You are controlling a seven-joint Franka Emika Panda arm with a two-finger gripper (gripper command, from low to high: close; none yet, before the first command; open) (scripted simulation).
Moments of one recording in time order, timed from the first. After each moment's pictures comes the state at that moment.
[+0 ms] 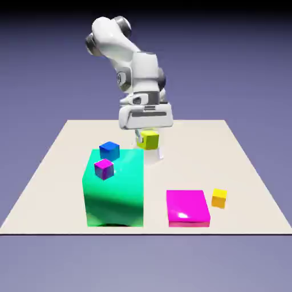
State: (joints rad) arm 1.00 -0.57 -0.85 -2.55 -0.69 2.44 0.82
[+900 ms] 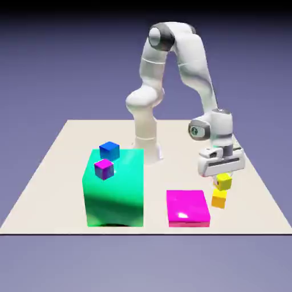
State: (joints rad) arm 0.99 0.30 -0.28 -2.57 -0.09 3.10 1.25
